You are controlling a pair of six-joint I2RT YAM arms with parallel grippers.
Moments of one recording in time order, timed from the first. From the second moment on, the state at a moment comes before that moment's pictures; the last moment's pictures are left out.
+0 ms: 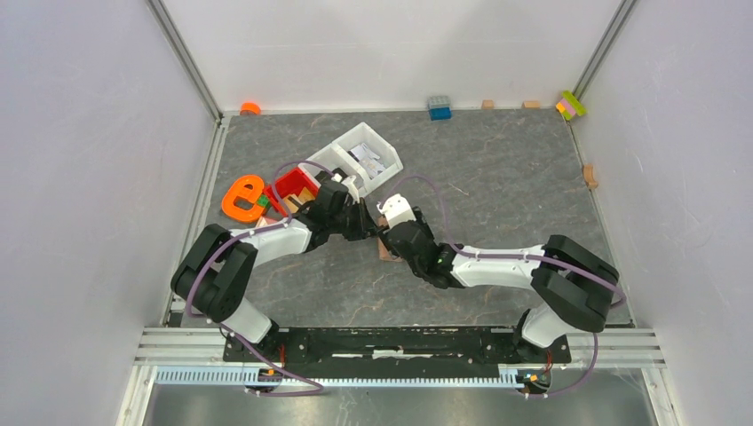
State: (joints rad) left arm -0.56 1.57 0.74 0.11 0.34 -0.66; right arm 1.04 1.55 0.74 0.19 0.64 0.14
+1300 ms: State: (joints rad) left arm -0.56 1.55 0.74 0.10 0.31 -0.65; right arm 1.06 1.76 0.97 -0.05 0.86 0.27
